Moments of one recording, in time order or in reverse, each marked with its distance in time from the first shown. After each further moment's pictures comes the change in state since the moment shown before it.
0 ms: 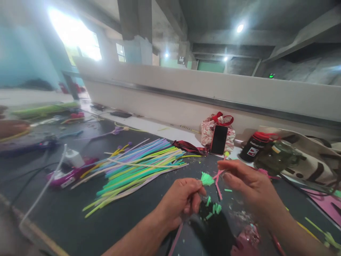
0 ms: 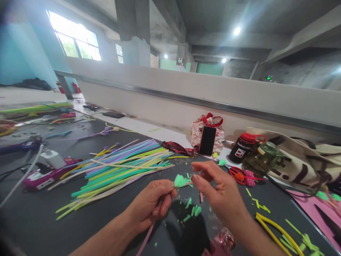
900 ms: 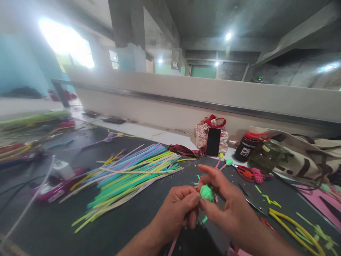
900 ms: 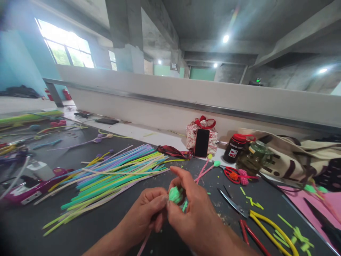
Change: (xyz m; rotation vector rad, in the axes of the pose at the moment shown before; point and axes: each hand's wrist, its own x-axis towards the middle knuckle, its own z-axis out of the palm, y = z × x) left_hand -0.004 -0.010 0.002 0.104 -0.076 0.189; right_hand -0.017 -0.026 0.030 0.007 -0.088 -0.003
